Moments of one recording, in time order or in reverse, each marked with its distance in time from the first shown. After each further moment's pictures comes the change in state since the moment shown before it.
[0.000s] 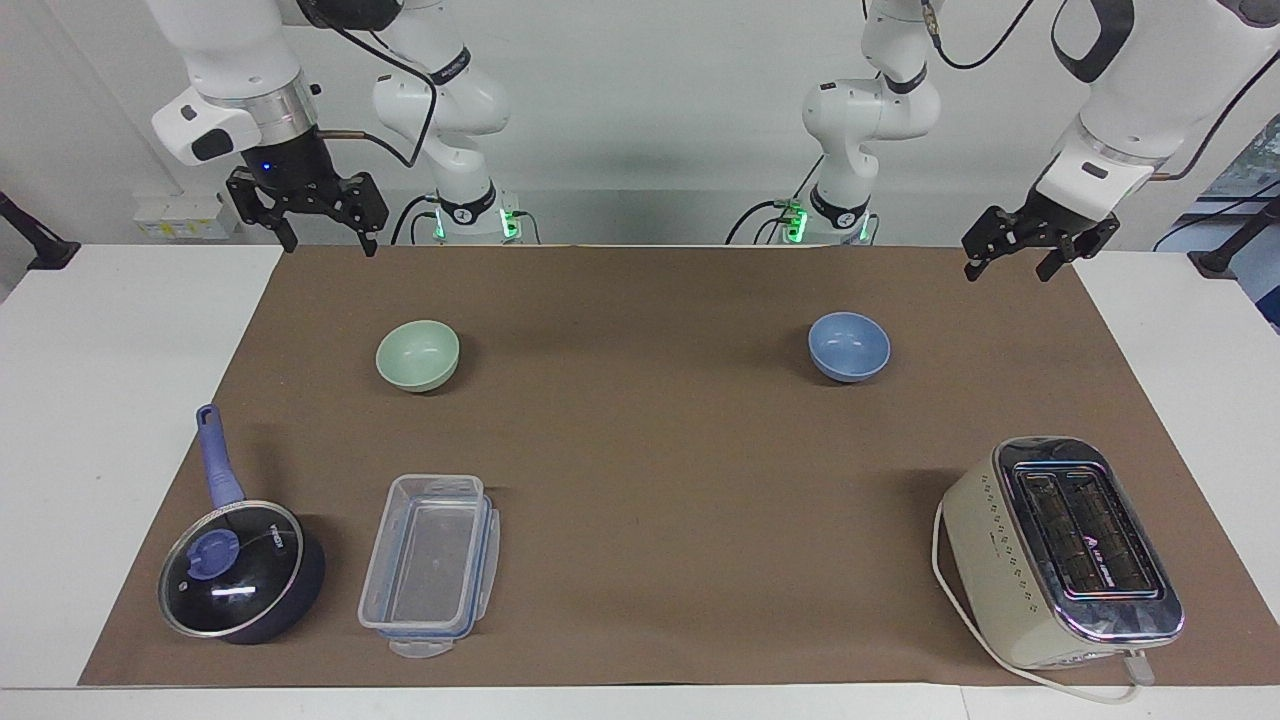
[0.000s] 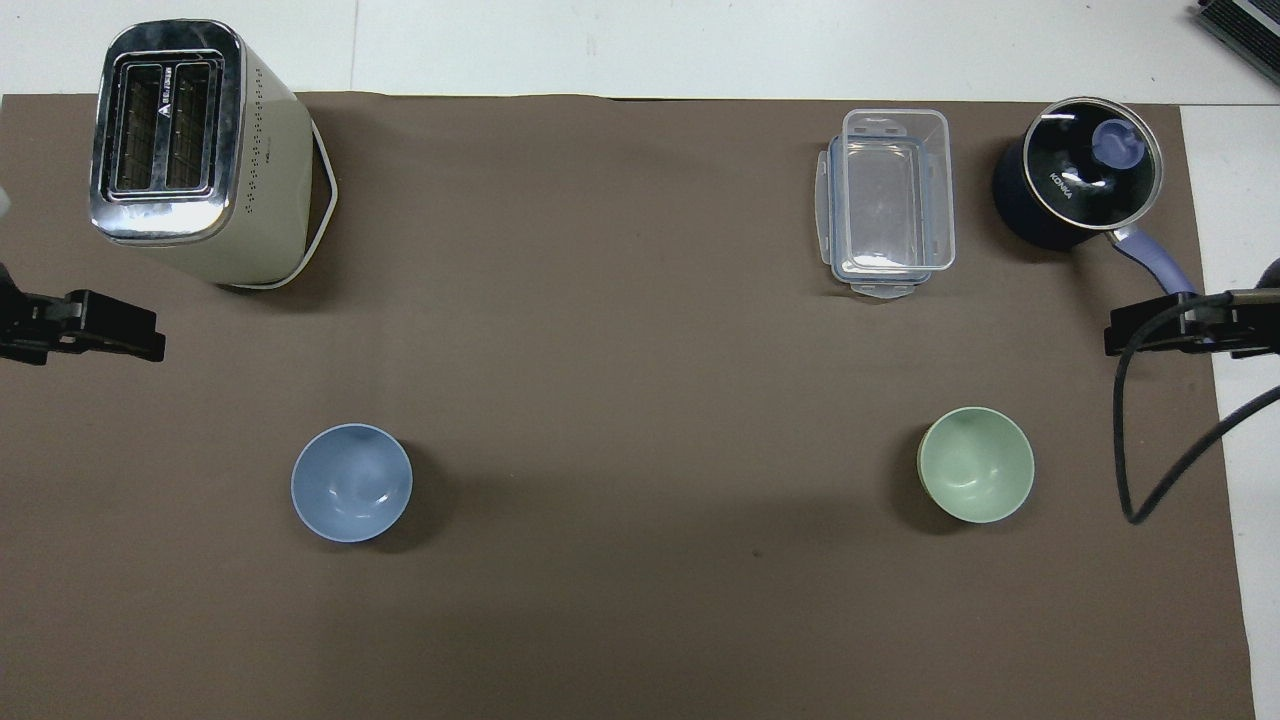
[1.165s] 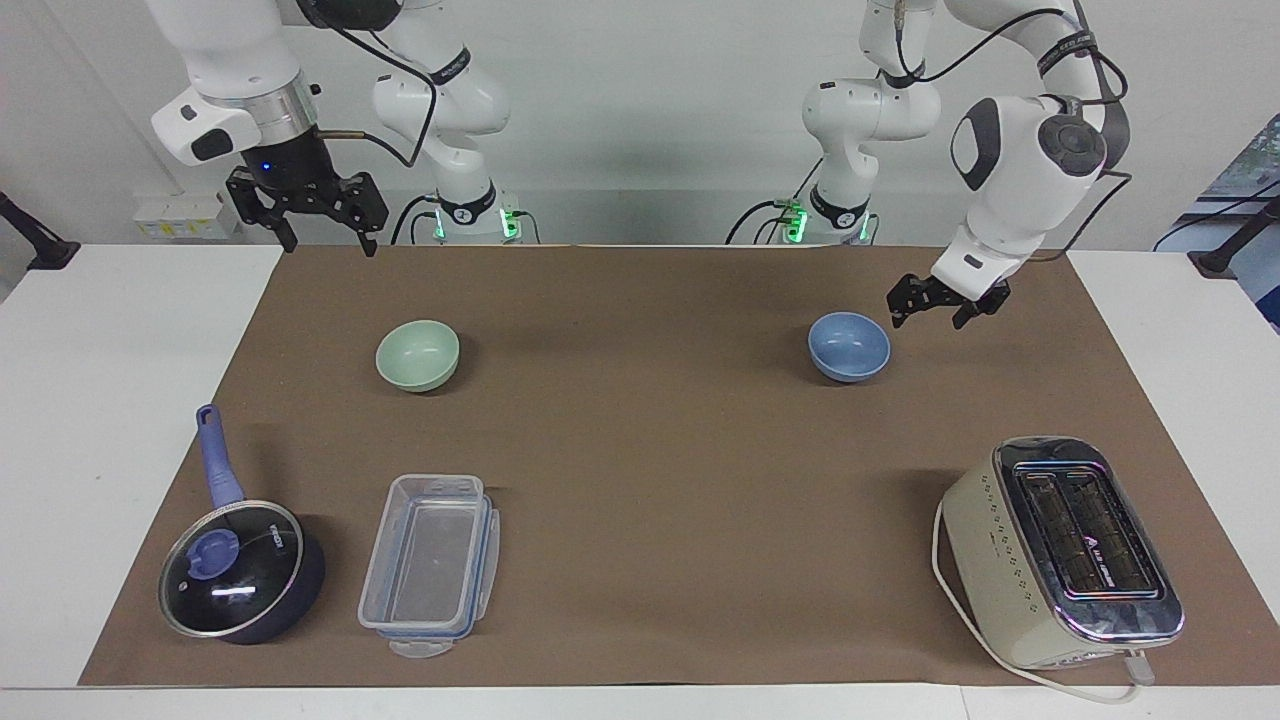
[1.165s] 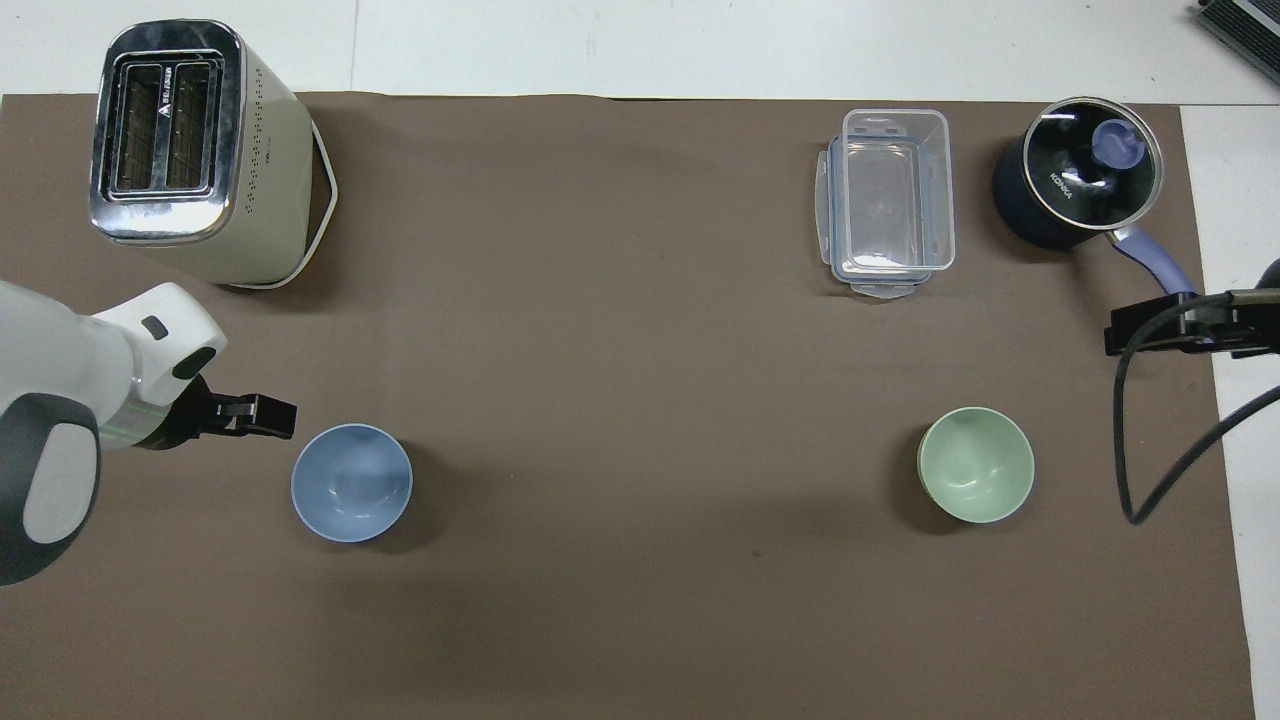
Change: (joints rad) left arm -0.047 -0.087 -0.014 -0.523 -0.002 0.395 -0.006; right arm 0.000 0.000 0.000 0.000 0.000 0.000 0.000
